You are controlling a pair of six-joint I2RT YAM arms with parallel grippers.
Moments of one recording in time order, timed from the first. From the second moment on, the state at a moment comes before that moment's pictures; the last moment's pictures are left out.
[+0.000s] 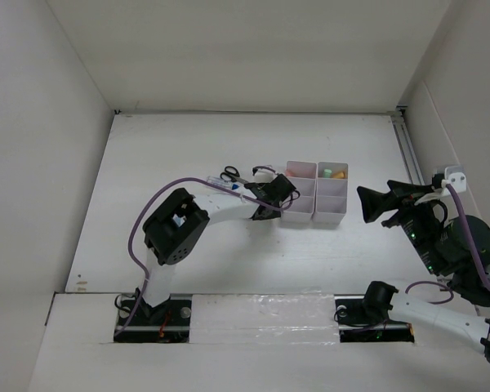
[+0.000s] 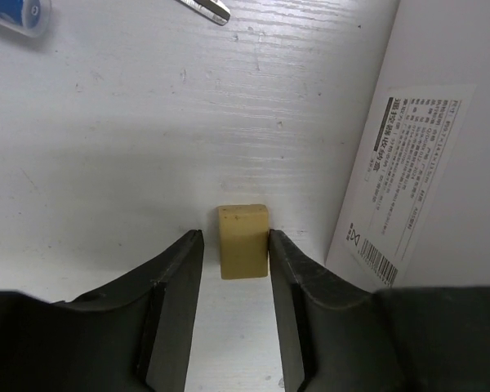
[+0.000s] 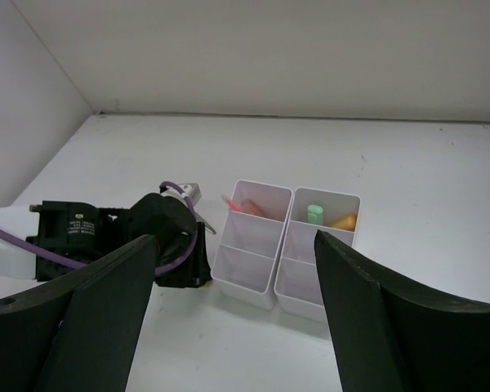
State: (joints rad) left arm -0.92 1.98 1.34 -0.48 -0.41 -0.94; right arm 1.01 0.50 1.13 -0.61 0.73 0.19
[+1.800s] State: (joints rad) left arm -0.98 1.71 1.26 0.07 -0.51 -0.59; right arm 1.01 0.51 1.12 -0.58 0.72 0.18
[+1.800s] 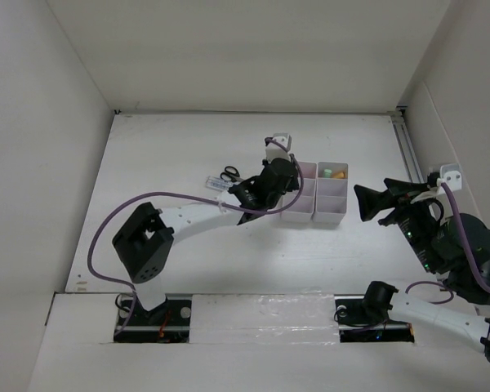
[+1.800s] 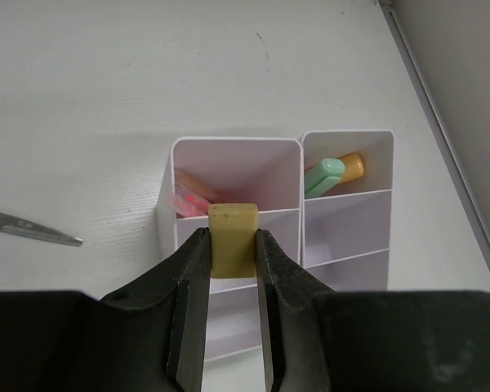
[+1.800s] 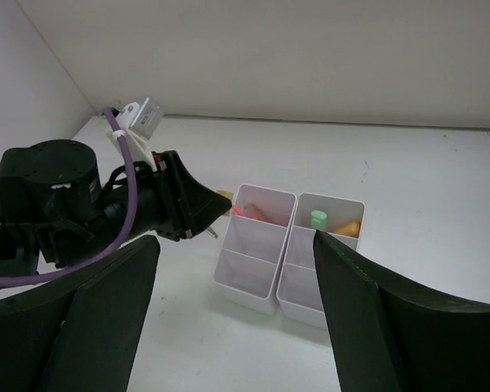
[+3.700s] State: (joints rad) left arm -1.02 1.90 1.36 0.08 -0.44 -0.58; right arm 1.01 0.49 1.12 -0.57 0.71 0.16
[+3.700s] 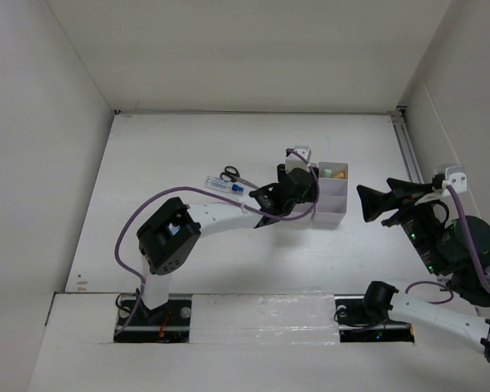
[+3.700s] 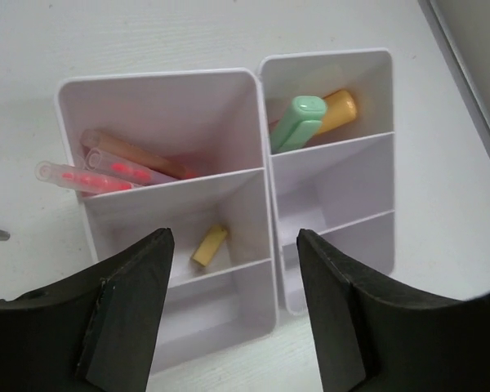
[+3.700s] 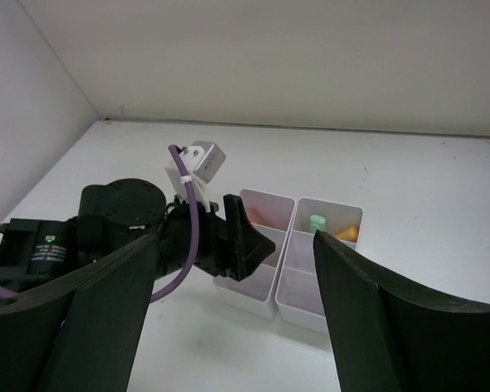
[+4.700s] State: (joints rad) left arm -0.90 1.54 1.26 -0.26 -0.68 -0.69; right arm 1.01 0.55 1.11 -0.53 0.64 0.13
